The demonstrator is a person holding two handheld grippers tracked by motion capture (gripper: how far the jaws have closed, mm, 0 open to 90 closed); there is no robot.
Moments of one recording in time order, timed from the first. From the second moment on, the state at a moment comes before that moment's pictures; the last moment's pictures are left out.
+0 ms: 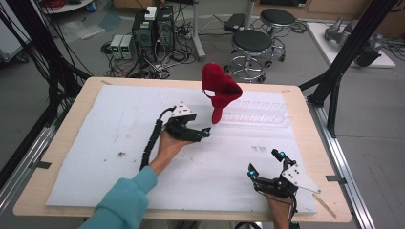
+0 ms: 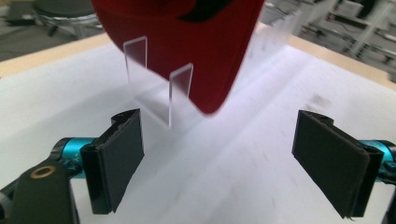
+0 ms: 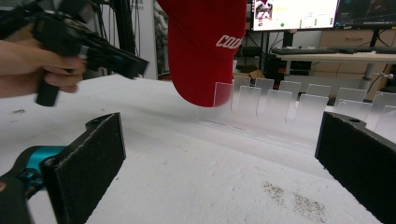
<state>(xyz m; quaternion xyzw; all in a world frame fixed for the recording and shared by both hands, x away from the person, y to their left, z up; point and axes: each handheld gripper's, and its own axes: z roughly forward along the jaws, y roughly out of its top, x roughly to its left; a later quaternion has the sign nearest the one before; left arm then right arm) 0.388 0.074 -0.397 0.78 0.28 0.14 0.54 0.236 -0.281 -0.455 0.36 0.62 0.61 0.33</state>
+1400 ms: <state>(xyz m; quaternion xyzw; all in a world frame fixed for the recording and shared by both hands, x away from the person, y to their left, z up) 0.268 0.307 -0.452 0.69 0.24 0.25 0.63 0.237 -0.278 -0.454 0.37 0.63 0.60 0.34</state>
